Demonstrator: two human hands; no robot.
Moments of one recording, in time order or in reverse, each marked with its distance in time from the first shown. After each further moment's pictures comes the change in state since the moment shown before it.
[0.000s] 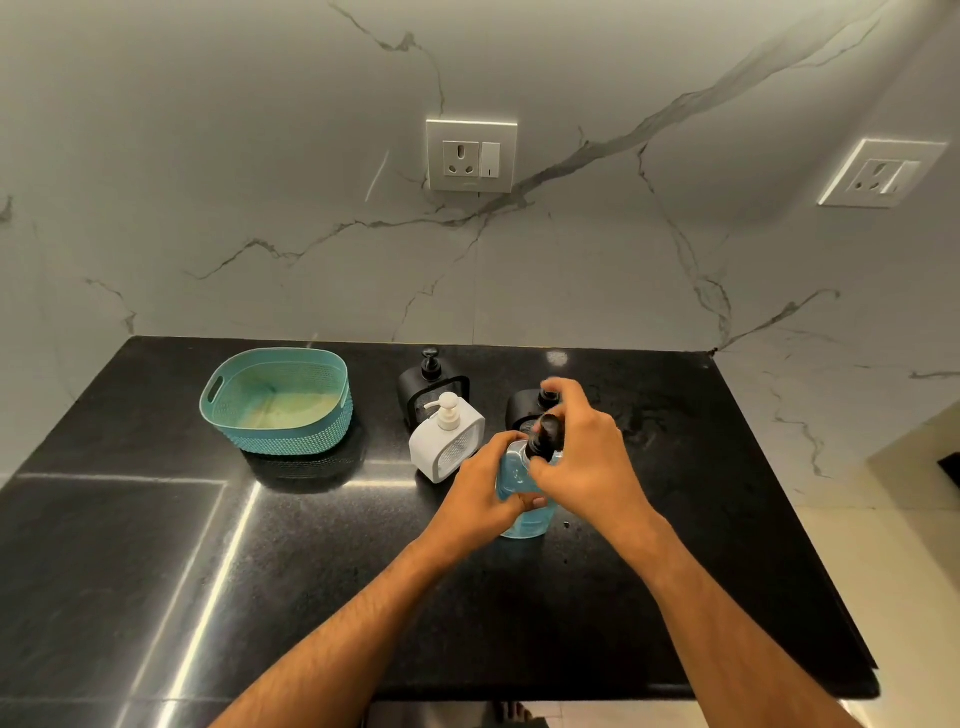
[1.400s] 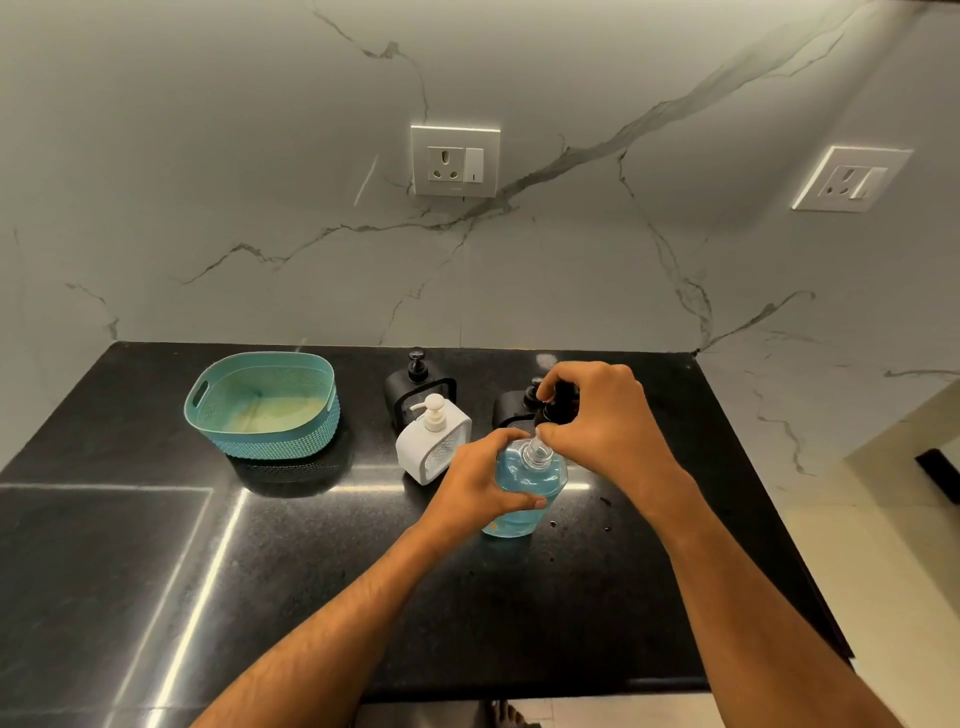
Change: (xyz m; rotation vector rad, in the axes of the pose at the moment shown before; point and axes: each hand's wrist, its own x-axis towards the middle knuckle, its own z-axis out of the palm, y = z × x) left_hand 0.014 0.009 0.002 0.079 -0.058 -0.014; right_hand 0.013 -0.024 -0.060 -0.180 0.014 -0.055
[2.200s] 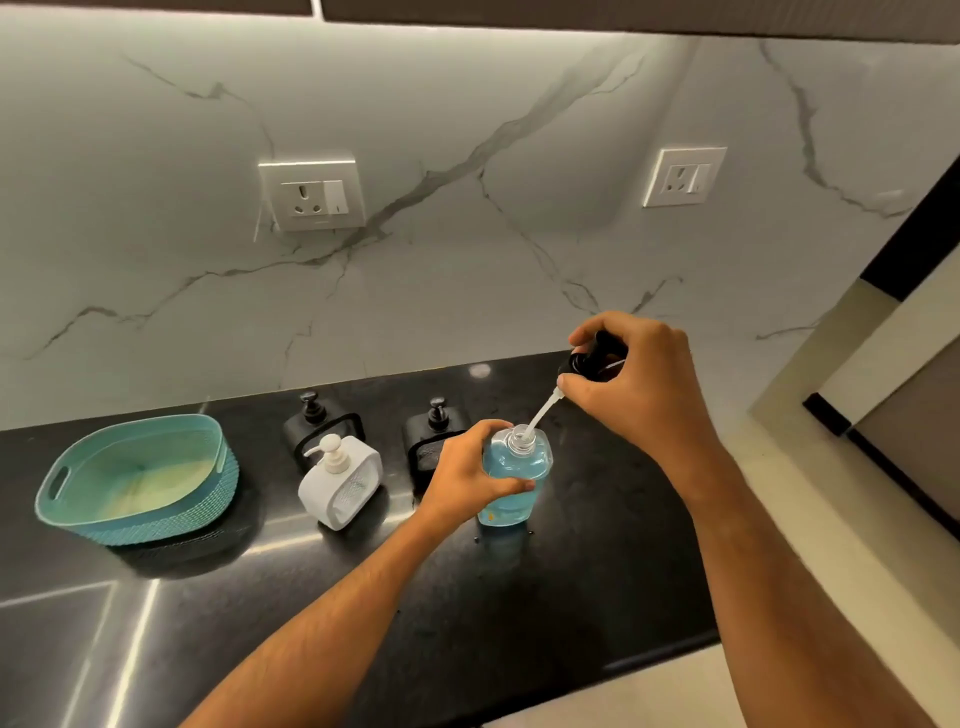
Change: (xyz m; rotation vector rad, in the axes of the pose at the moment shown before) left_hand 0.067 0.038 0.073 -0.007 -0.085 0.042; right_hand -0.028 0.061 -0.108 0.029 0.404 0.073
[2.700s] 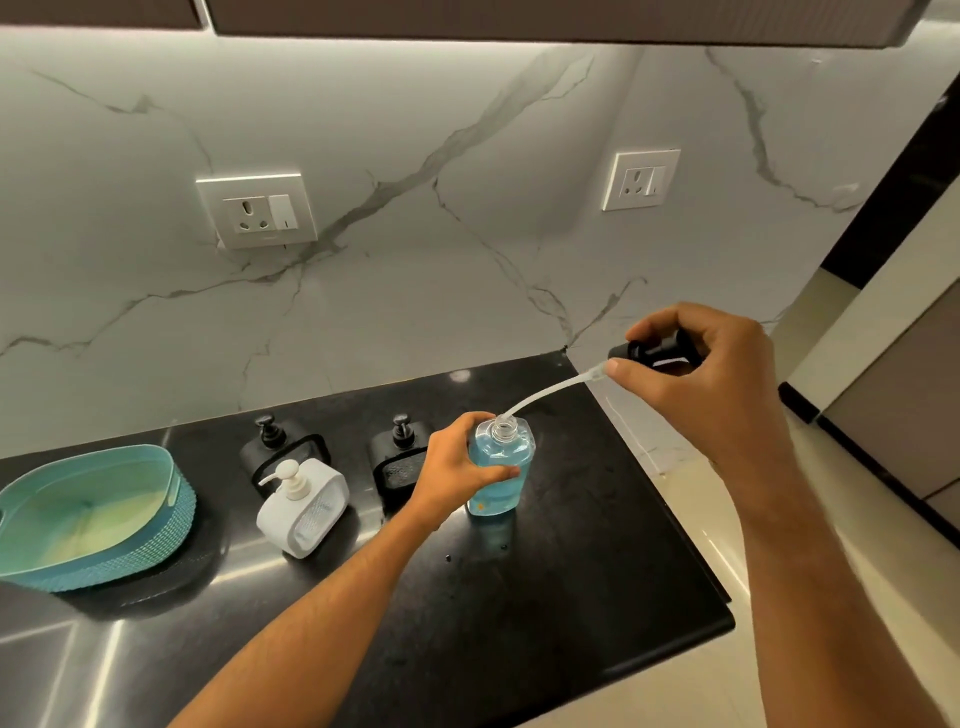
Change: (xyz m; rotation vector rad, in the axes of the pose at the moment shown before) left_hand 0.041 0.004 0.022 -0.079 0.016 -0.024; right_hand -0.006 0.034 -0.064 0.154 0.160 0.120
